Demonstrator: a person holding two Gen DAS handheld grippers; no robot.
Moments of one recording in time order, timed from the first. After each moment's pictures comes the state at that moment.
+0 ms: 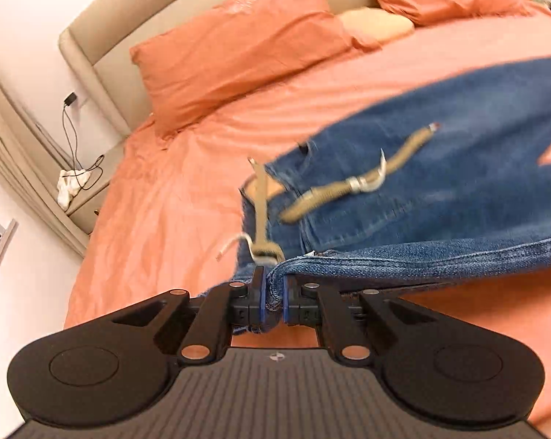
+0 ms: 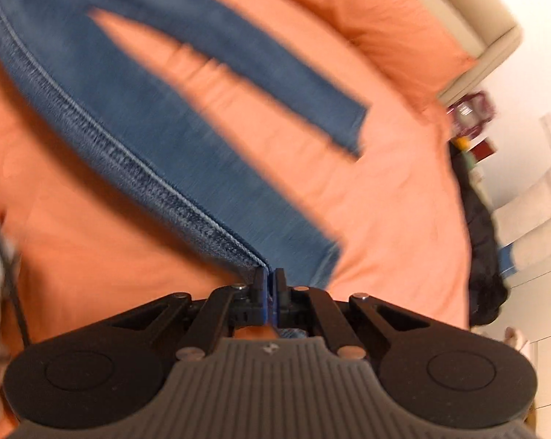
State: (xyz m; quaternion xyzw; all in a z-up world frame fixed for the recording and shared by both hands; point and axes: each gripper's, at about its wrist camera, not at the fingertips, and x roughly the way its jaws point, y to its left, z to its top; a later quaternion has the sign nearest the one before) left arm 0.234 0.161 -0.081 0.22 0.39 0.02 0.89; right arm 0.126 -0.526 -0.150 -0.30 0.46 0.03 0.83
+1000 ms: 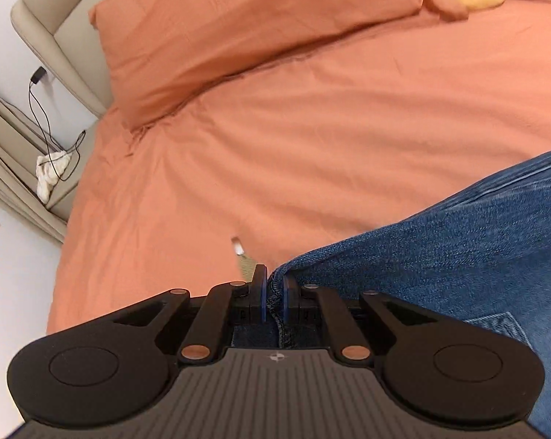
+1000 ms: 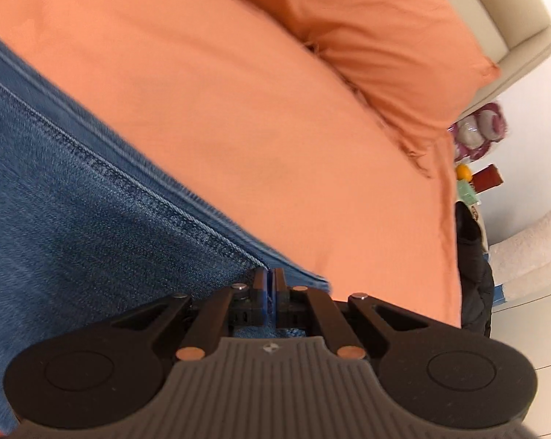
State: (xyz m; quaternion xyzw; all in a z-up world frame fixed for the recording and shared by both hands) left arm 0.524 0.134 -0.163 0.22 0.49 0.08 0.84; right arm 0.551 -0.537 -0.251 -0.31 0.50 -0.03 0.81
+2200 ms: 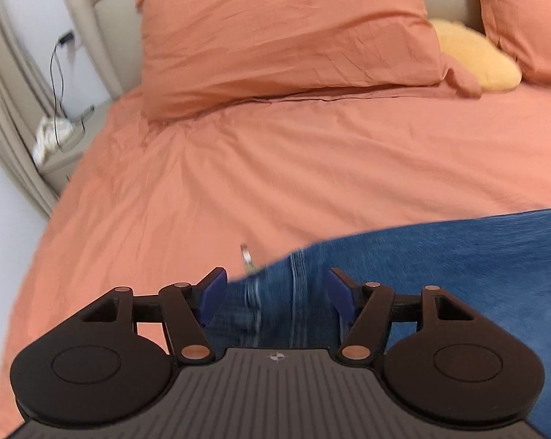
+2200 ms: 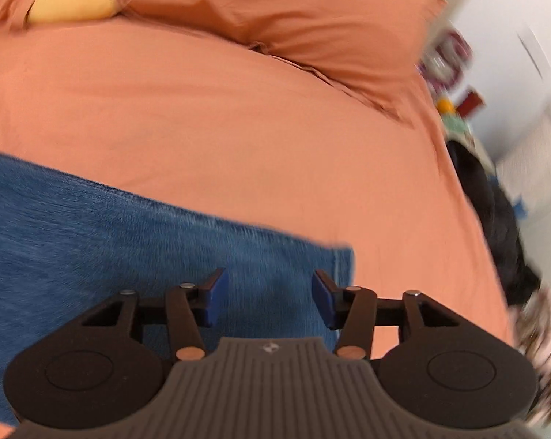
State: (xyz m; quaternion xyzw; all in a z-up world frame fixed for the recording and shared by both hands) left arm 0.482 0.169 -0.105 0.09 0.45 0.07 0.88; right arm 0.533 -0.534 -0.221 -0.12 0.47 -0.11 0.87
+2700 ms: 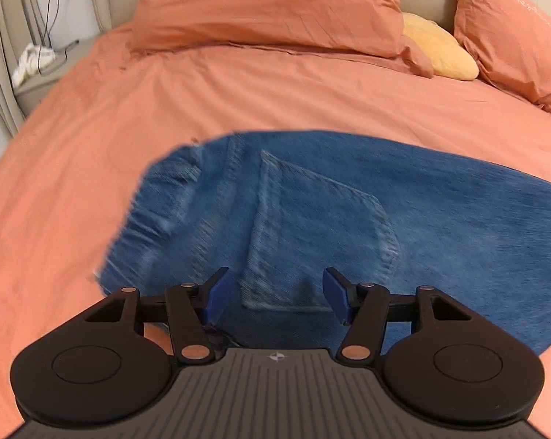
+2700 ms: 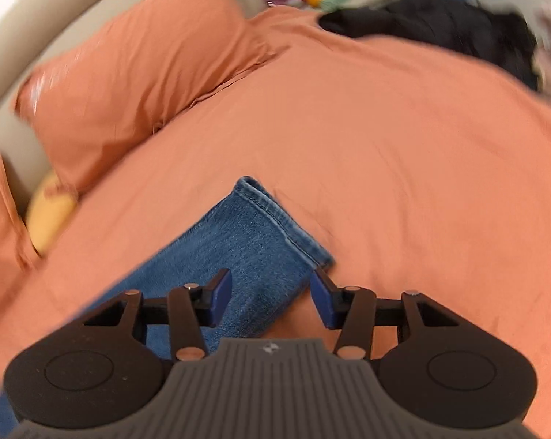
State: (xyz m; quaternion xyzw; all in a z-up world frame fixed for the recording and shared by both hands) left arm 0.390 0.142 -0.131 -0.02 0.48 0.03 0.87; right arm 0.390 -0.662 -0.221 0.34 0.36 -0.15 0.86
